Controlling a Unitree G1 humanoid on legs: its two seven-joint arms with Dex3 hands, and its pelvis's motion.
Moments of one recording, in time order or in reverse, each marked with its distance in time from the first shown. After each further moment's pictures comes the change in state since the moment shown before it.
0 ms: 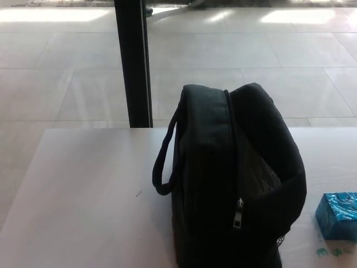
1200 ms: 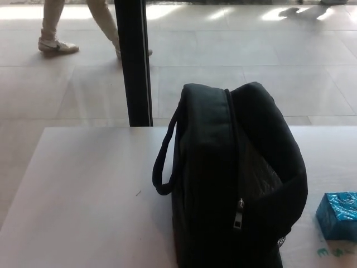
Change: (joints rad) left_arm -0.004 0.025 0.046 -0.060 -0.079 0.177 -0.128; right_arm -0.477 -0.131 -0.087 -0.337 0.229 0.456 0.042
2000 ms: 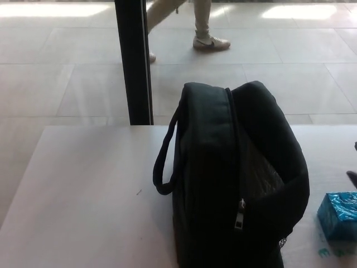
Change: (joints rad) left_arm 0.018 0.004 -0.004 -0.001 -0.002 0.032 -0.034; right_arm -0.155 -0.011 0.593 0.034 -0.262 0.032 -0.020
